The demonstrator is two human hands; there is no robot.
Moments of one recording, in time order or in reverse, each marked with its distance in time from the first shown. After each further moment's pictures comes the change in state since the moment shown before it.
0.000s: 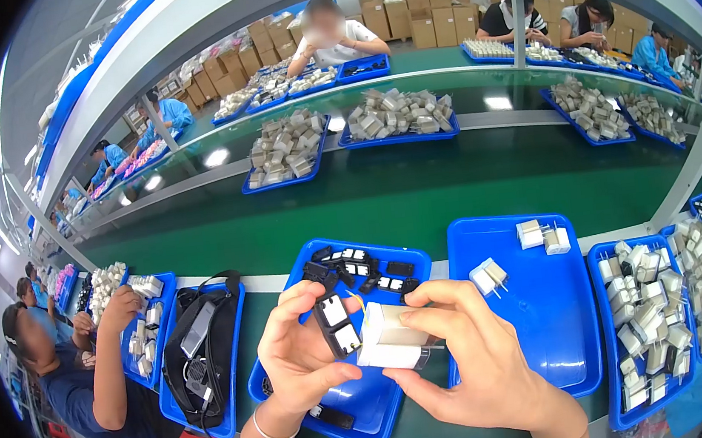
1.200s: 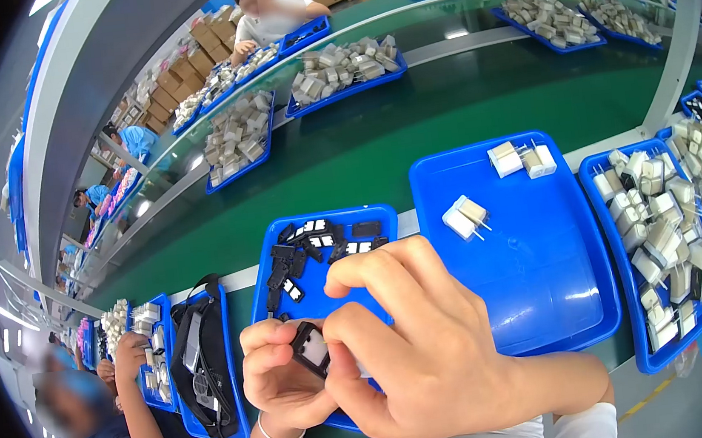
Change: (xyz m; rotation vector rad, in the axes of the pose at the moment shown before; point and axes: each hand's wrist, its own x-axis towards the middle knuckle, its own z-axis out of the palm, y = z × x) left_hand -0.018 -0.022 0.021 0.434 -0.092 0.186; right_hand -0.009 0.009 0.012 -0.052 0.213 0.016
